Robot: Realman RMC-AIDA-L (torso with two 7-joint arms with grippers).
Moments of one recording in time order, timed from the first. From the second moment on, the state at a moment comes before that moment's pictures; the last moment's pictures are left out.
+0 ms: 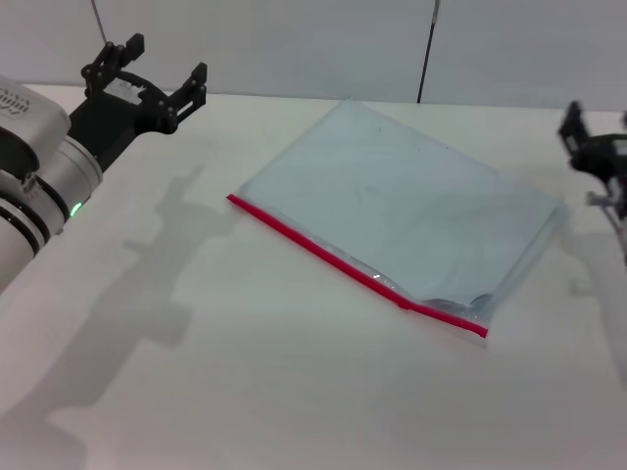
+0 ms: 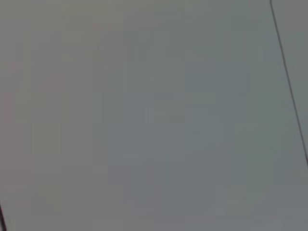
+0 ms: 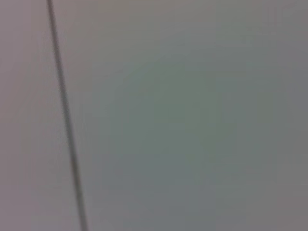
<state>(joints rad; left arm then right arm) -0.38 -2.03 1.59 0.65 -2.90 -0.74 2.81 0.44 2.03 -2.29 -0.68 -1.83 0.76 2.77</state>
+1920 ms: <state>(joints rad) -0.37 -2.02 1.59 0.66 -2.89 -0.66 2.78 -0.04 2.02 -2.01 -1.59 -2.58 -0.53 2.19</state>
